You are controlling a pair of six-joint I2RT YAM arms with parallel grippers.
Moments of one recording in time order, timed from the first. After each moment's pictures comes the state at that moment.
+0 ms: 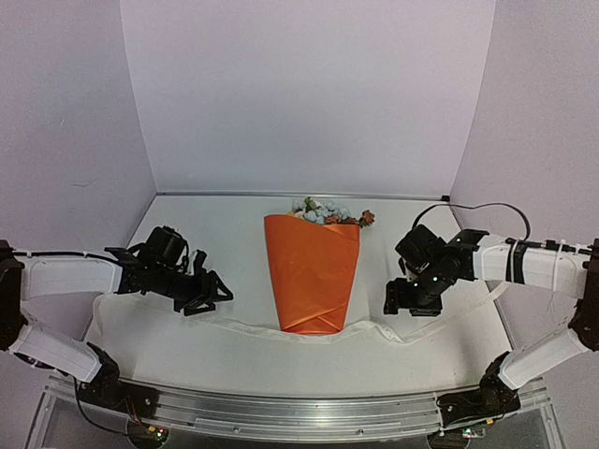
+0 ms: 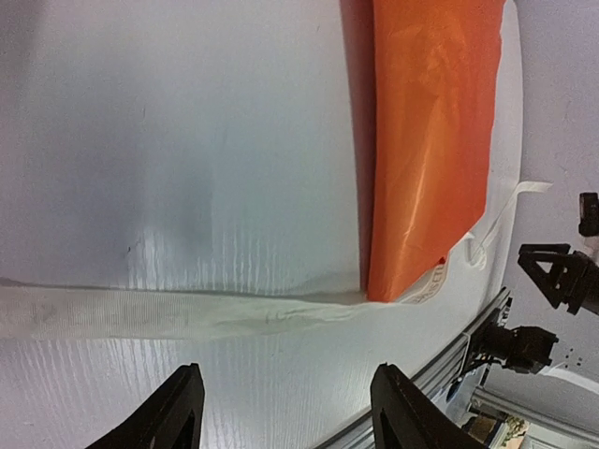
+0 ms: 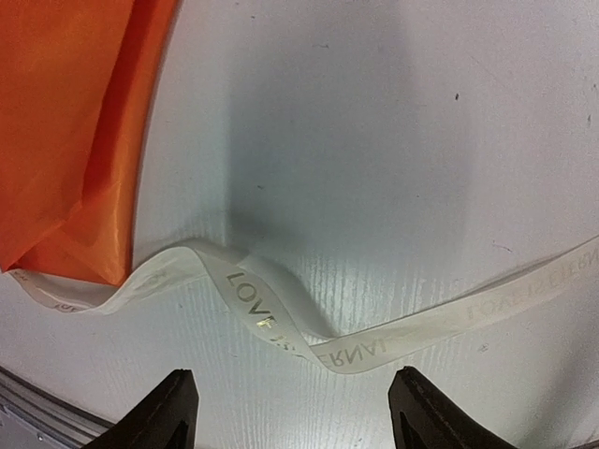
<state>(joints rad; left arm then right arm) -0.58 1.30 0.64 -0.24 0.41 -0.84 0.70 1.39 0.91 -0.80 0.02 0.71</state>
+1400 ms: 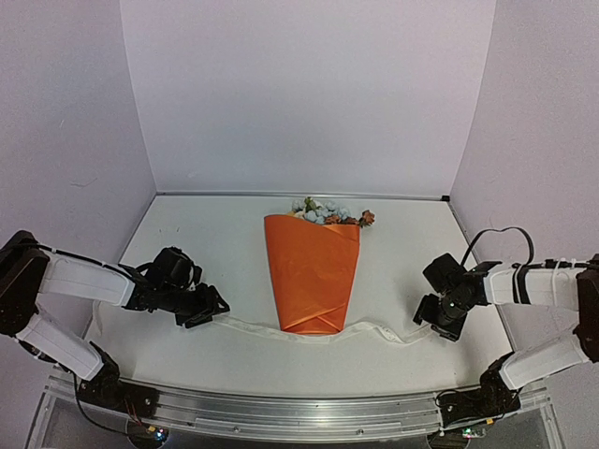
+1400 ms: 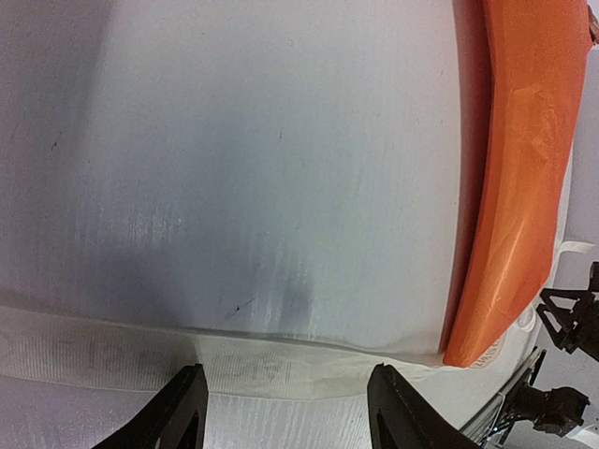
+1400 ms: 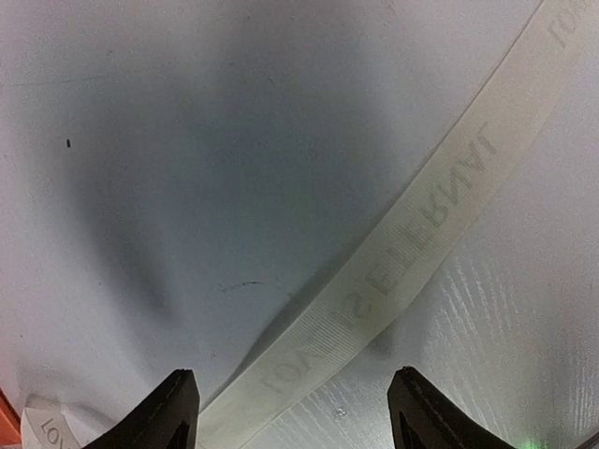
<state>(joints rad) -0.61 1.41 0.51 -0.03 0.23 -0.92 0.49 1.31 0.58 -0.60 0.14 1.01</state>
